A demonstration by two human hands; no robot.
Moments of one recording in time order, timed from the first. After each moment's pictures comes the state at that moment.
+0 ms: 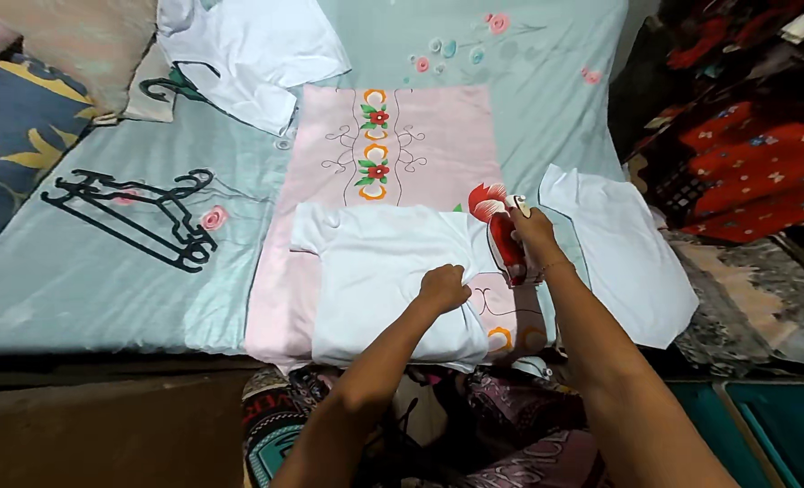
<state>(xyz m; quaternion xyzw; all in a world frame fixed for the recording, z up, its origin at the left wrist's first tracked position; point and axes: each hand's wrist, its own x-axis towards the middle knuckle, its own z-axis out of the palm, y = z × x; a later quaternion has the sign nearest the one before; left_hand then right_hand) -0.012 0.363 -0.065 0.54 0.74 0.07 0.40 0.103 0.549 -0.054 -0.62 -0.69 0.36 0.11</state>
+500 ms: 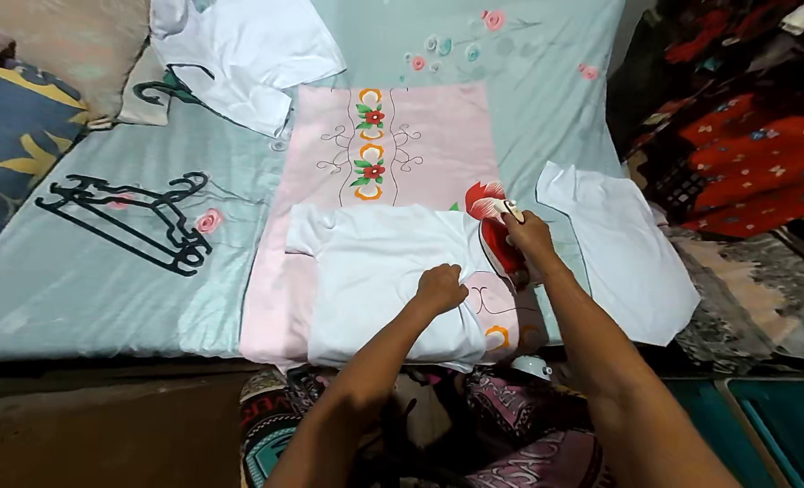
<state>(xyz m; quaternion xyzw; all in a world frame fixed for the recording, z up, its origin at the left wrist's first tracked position) -0.010 0.364 -0.065 0.54 0.74 0.07 0.39 0.111 0.541 -0.054 -0.59 -0.73 0.34 0.09</state>
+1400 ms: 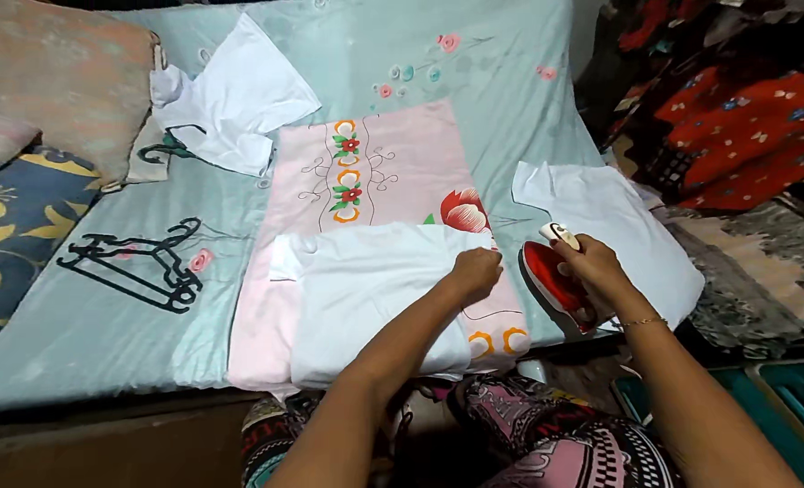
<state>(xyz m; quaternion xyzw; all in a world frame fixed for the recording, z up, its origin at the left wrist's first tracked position) 0.053 0.459 -0.034 0.67 0.67 0.06 0.32 0.251 0.540 -0.012 -0.60 -0.71 0.36 0.11</state>
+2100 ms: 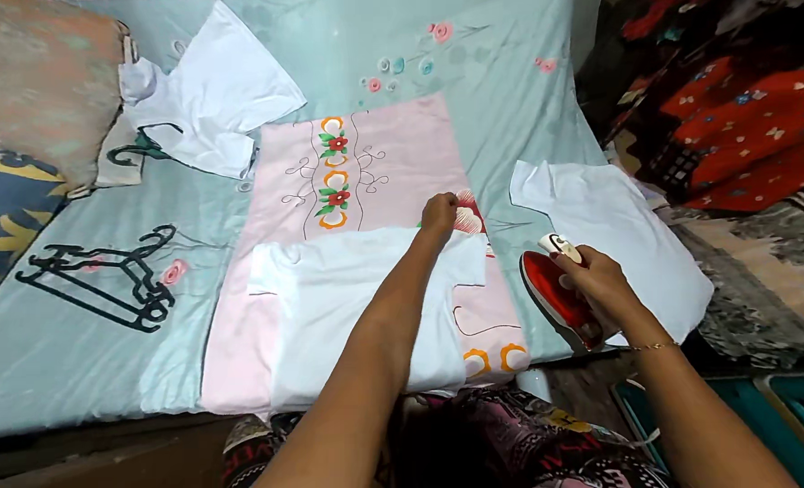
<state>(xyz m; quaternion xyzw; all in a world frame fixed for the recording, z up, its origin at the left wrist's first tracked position) -0.039 0.556 -0.078 0.53 0.75 0.29 0.28 0.257 0.549 -0.024 -0.62 -0.69 0.37 0.09</state>
